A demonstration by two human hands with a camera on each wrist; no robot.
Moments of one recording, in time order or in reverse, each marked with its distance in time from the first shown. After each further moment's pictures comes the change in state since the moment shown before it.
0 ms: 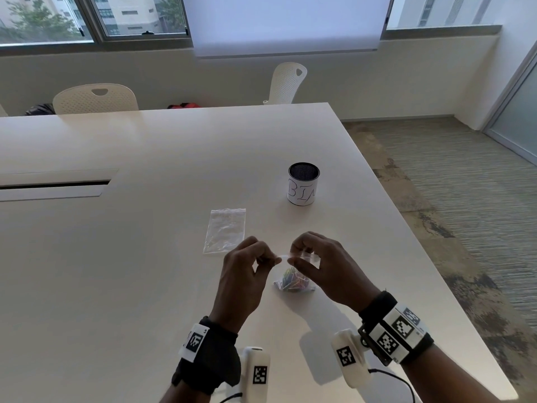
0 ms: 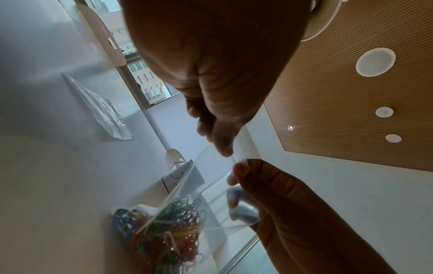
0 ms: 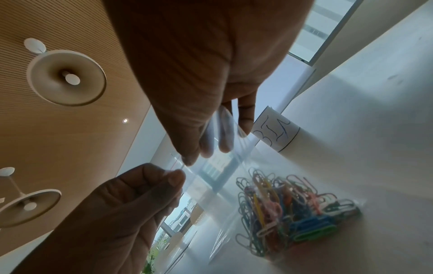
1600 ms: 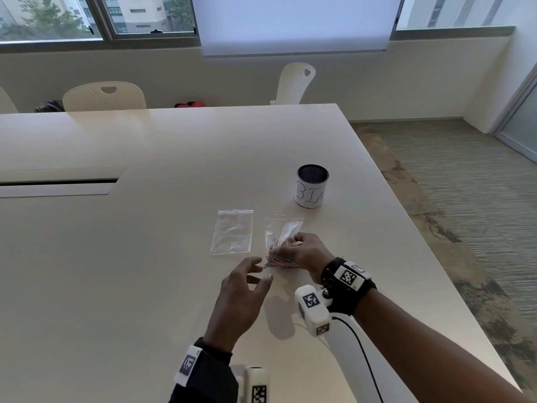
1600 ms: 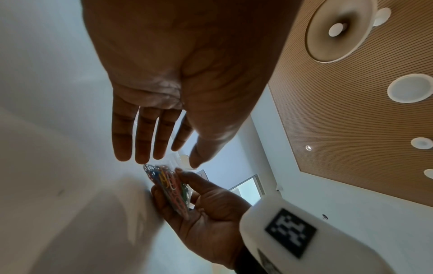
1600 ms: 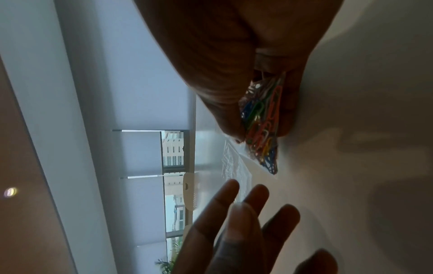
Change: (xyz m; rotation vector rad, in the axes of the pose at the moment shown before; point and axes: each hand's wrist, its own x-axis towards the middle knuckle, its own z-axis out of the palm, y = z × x) left_hand -0.024 -0.020 -0.006 -0.087 -0.133 -0.535; right_hand 0.070 0.033 0.067 0.669 0.025 0.792
